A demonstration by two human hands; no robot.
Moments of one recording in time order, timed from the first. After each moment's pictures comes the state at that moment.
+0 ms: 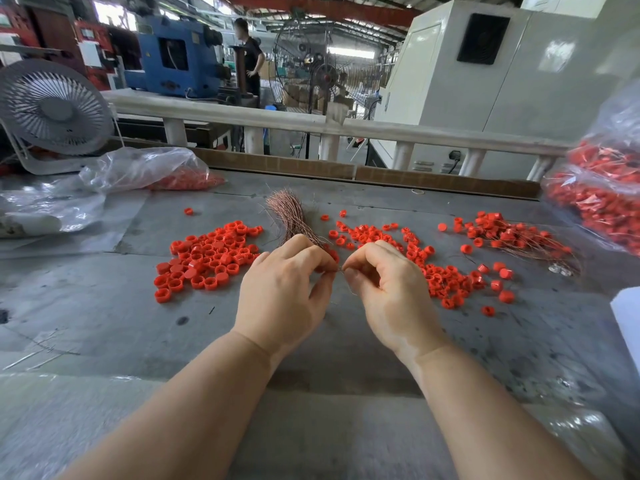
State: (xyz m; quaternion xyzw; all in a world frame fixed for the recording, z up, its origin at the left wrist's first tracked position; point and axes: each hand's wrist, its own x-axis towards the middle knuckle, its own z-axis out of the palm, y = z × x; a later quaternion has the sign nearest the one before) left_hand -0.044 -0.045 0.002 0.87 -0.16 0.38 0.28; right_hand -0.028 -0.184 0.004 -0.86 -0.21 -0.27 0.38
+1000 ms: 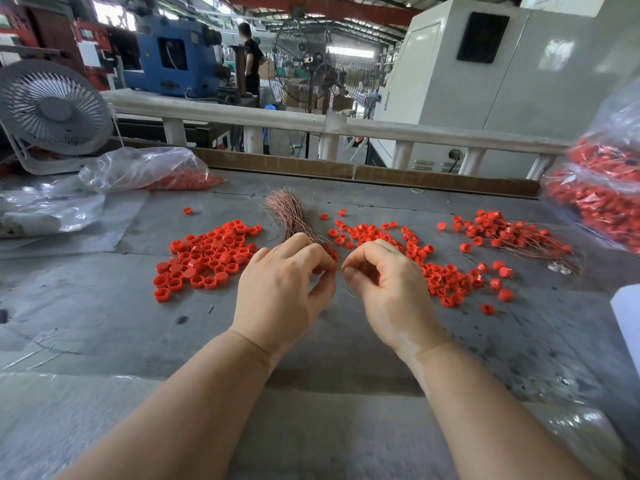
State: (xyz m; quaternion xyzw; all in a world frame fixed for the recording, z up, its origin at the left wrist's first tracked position) left_hand -0.043 -0.043 0.004 0.87 -0.17 0.38 0.26; right_hand -0.029 -0.184 0.005 -0.85 -0.21 -0.25 0.40
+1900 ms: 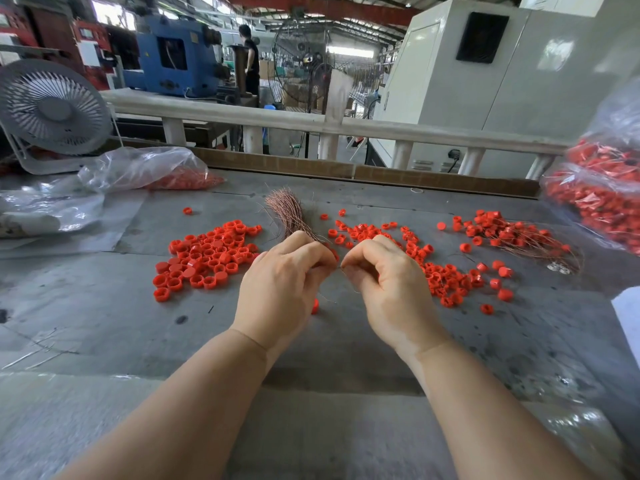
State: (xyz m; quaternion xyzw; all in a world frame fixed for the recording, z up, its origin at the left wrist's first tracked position) left_hand -0.041 -0.043 0.003 0.85 -0.18 0.35 0.34; right_hand -0.028 -0.185 0.006 -0.85 -0.23 -0.28 0.38
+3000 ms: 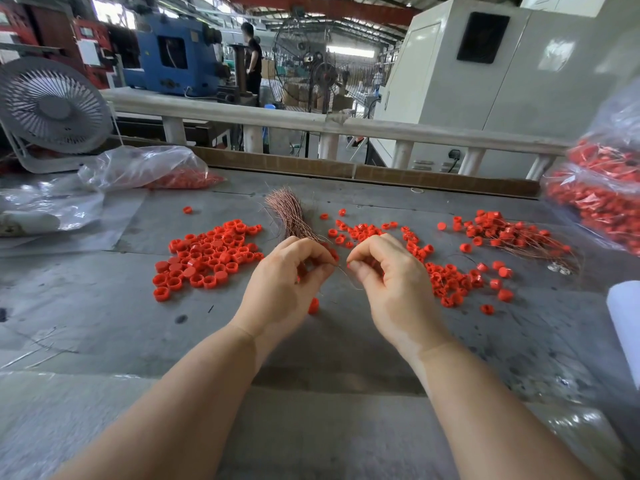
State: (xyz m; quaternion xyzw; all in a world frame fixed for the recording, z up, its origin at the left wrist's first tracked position) left_hand -0.035 -0.043 0.003 0.84 -0.13 0.24 0.47; right_hand -0.027 -0.187 0.004 -0.84 -0.22 -0.29 0.40
